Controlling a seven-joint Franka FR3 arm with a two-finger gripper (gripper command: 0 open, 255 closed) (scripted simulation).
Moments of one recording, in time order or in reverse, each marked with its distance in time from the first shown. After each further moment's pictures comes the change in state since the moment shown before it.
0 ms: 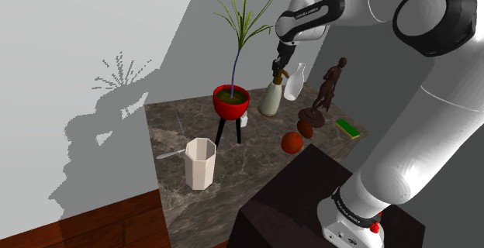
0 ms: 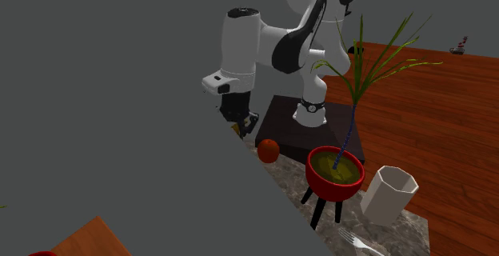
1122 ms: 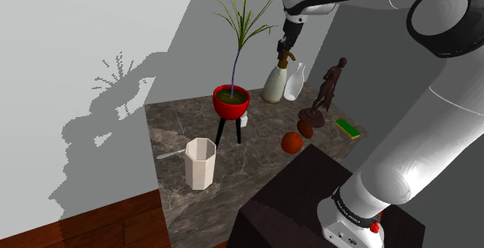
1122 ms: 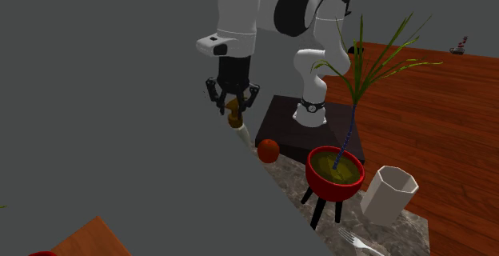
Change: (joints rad) arm 0.005 -0.064 0.001 0.154 -0.017 -0.216 0.005
